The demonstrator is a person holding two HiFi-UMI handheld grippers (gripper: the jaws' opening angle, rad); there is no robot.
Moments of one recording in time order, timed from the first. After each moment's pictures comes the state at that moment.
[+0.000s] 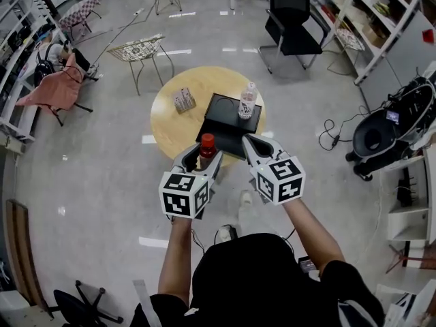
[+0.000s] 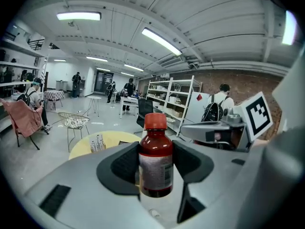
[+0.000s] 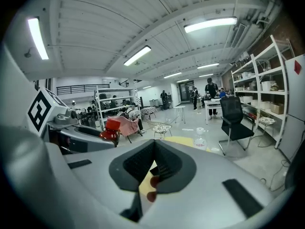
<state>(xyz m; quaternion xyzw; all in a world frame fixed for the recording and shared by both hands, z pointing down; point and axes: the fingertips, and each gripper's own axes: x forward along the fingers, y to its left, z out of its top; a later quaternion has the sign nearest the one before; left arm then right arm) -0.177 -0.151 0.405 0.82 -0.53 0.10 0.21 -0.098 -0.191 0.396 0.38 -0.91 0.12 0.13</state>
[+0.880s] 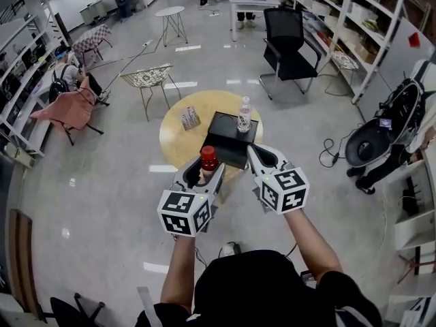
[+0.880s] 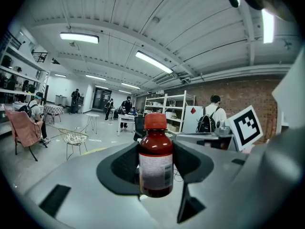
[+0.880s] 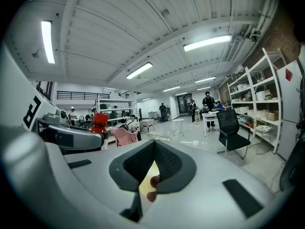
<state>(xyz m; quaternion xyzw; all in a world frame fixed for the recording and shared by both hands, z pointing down) -0.151 -0.061 0.322 0.83 -0.54 0.03 0.13 -0.065 -0.118 0.331 0.40 -0.91 0.08 0.06</state>
